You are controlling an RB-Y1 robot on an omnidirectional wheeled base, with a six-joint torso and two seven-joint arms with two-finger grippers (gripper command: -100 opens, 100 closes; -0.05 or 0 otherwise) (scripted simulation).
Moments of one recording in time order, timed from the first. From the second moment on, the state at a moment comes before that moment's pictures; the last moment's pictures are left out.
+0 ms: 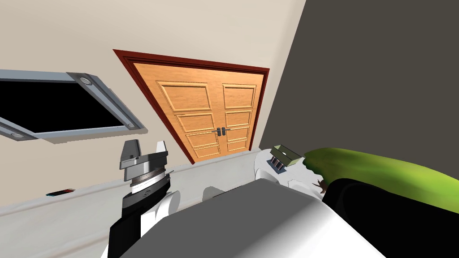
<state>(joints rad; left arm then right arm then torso) 0.45 -0.03 0.06 -2.35 0.05 -0.54 -0.09 0.85 -0.23 -0.01 -1.53 0.03 0.70 0.08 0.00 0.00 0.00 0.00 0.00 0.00</state>
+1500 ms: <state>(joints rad) 0.45 -0.03 0.06 -2.35 0.05 -0.54 -0.09 1.15 -0.38 -0.09 -1.79 -0.15 0.84 0.12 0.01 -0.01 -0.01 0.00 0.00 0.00</state>
